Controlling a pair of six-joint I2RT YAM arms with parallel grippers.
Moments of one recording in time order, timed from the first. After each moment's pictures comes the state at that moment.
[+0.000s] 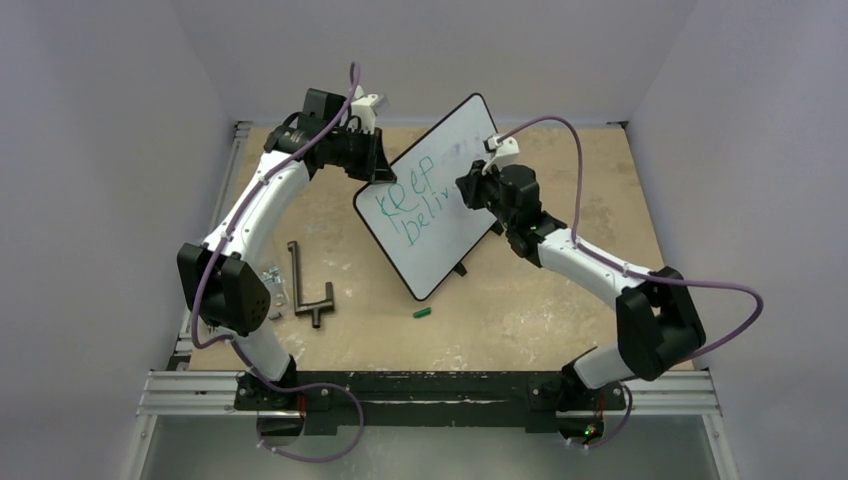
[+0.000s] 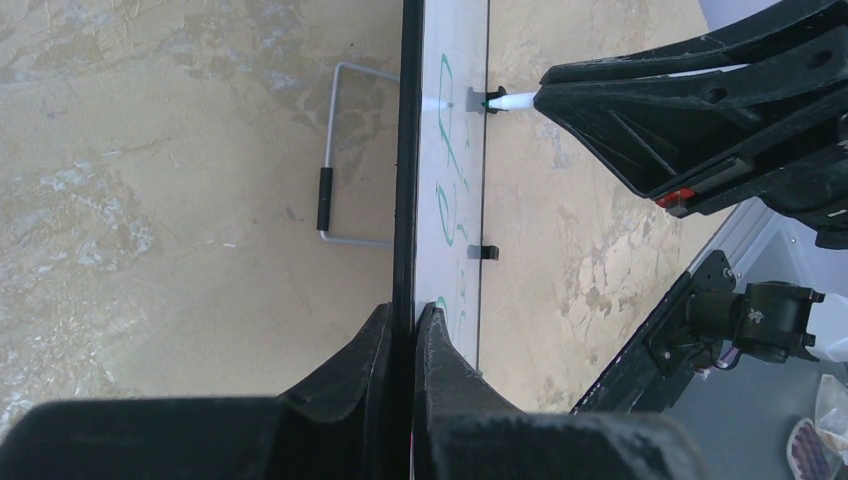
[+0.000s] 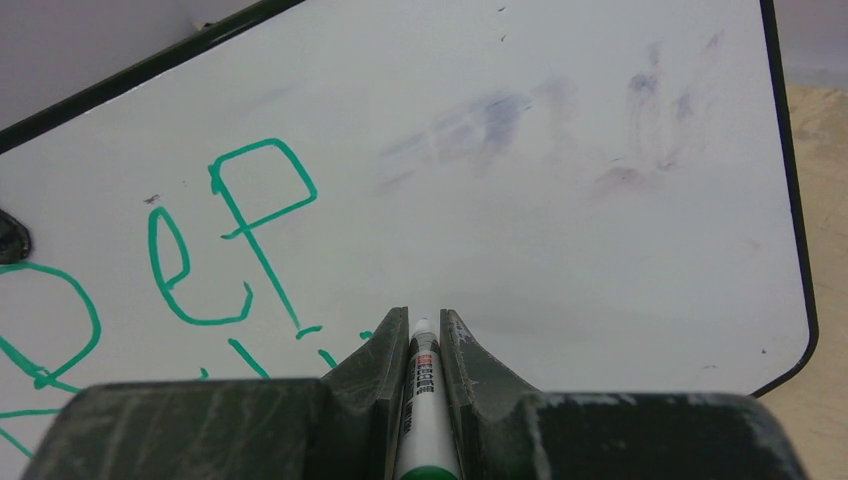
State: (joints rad) left arm -0.31 1.71 1.72 -0.79 0.53 -0.10; right arm 0.52 1.46 0.94 0.32 0.06 0.27
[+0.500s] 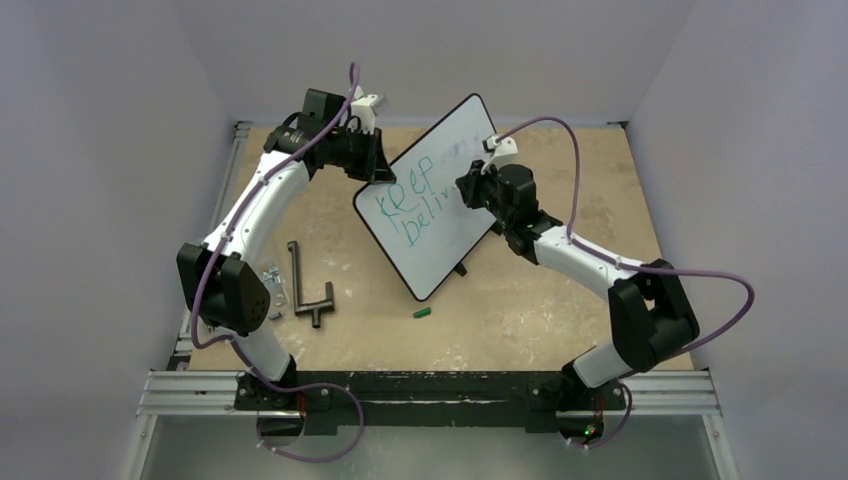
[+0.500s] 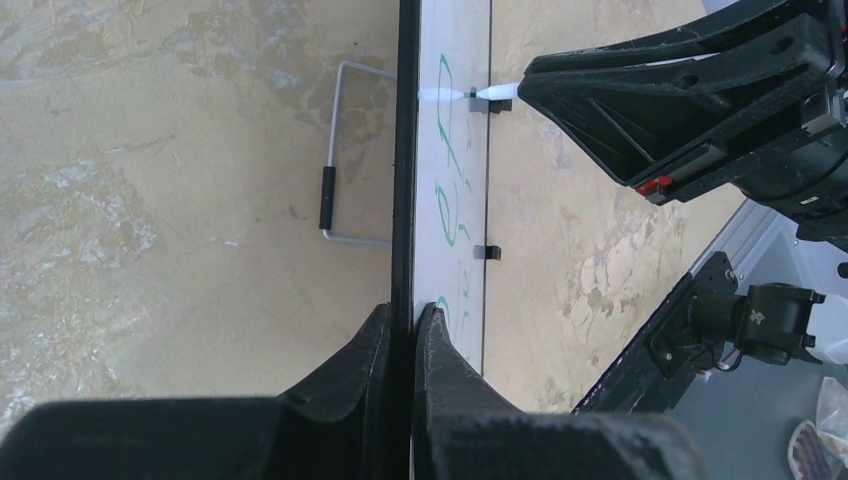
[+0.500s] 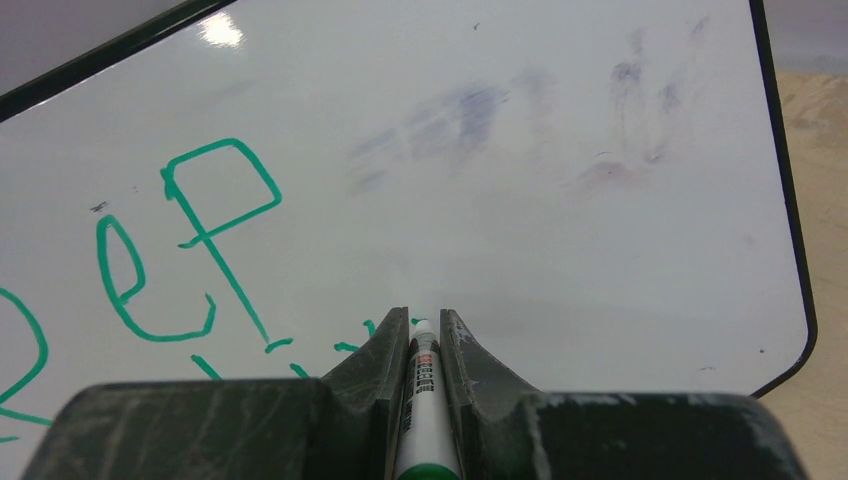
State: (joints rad) left arm -0.31 1.71 1.72 -0.79 0.53 -0.10; right arm 0.51 1.51 0.94 0.35 0.06 0.28
